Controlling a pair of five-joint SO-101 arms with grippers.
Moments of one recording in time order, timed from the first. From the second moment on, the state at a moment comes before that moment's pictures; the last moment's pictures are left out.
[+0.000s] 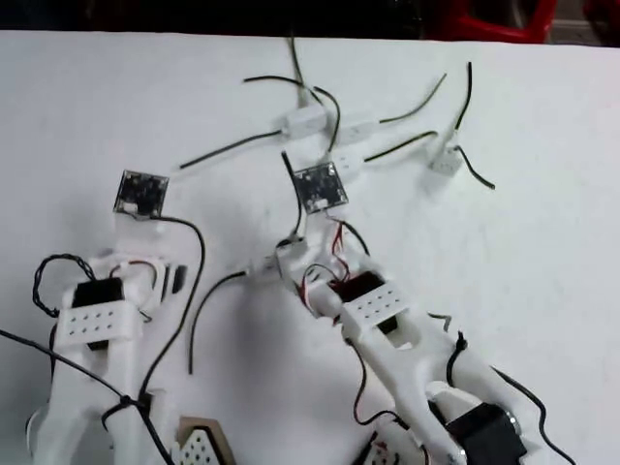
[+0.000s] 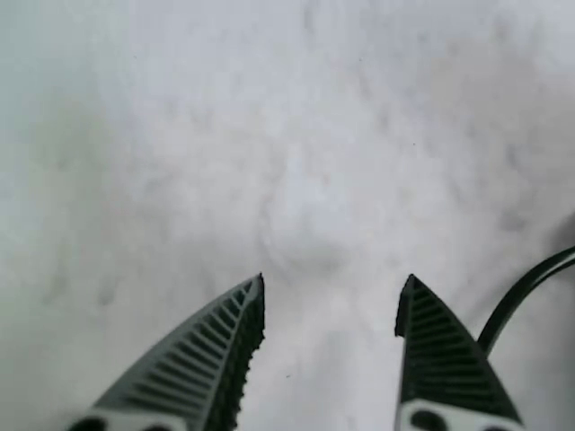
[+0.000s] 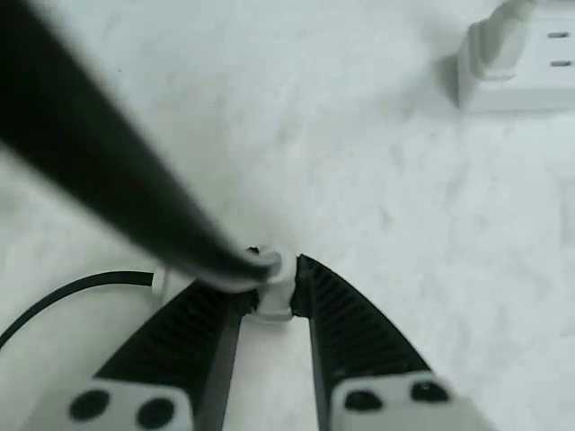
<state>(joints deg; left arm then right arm) -16.0 -40.9 68.4 43.5 -18.4 -32.7 -20.6 59.7 17.4 -8.1</state>
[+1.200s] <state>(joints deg) -16.0 -40.9 68.4 43.5 -18.4 -39.3 -20.6 60.1 18.1 -8.1</state>
